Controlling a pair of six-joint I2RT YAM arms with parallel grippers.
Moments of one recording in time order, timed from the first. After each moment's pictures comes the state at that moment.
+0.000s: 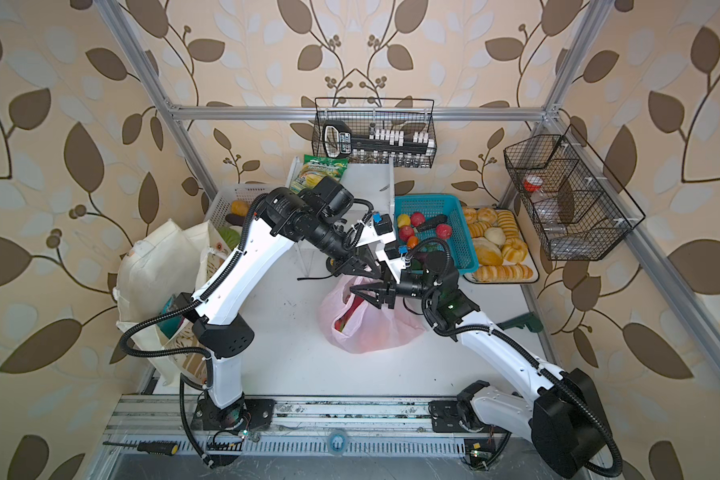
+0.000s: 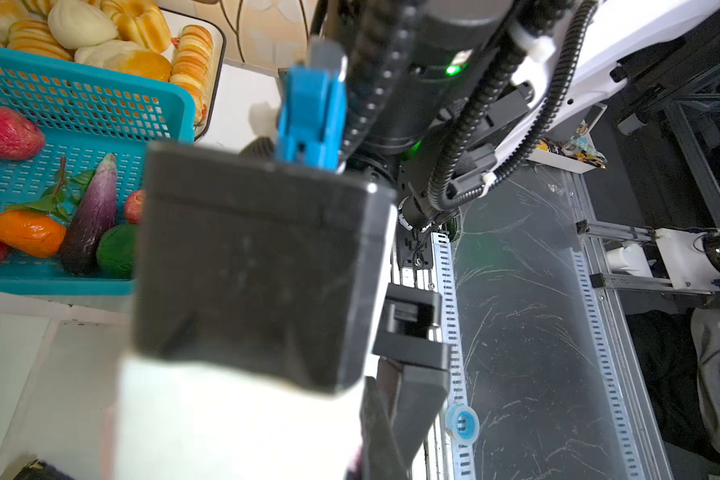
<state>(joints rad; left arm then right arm) -0.76 1.96 2.48 -1.56 0.74 0.47 0.49 1.15 0.73 0.41 -0.85 0.18</state>
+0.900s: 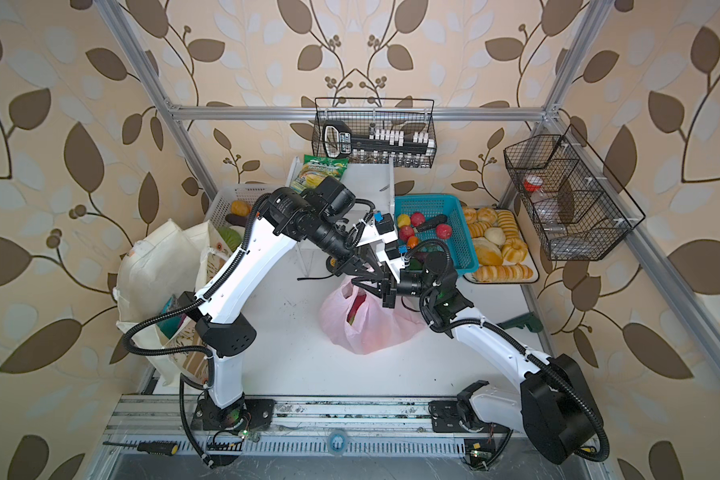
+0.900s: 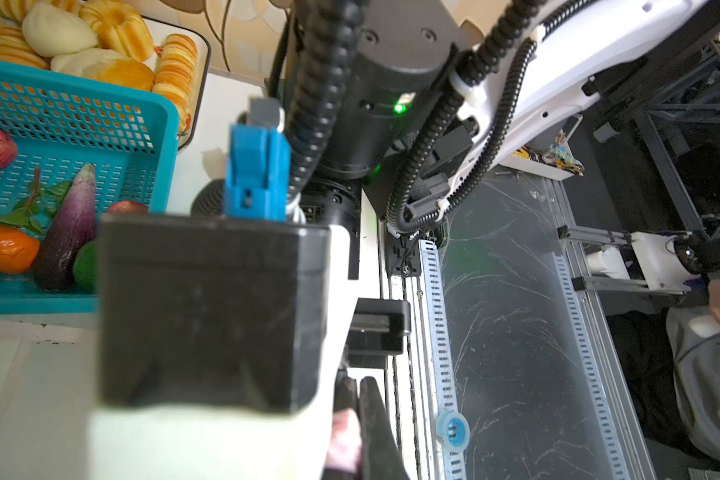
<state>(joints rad) -0.76 1.97 2.48 -1.53 0.77 0.46 0.46 1.22 0.70 0.58 -0.96 0.26</state>
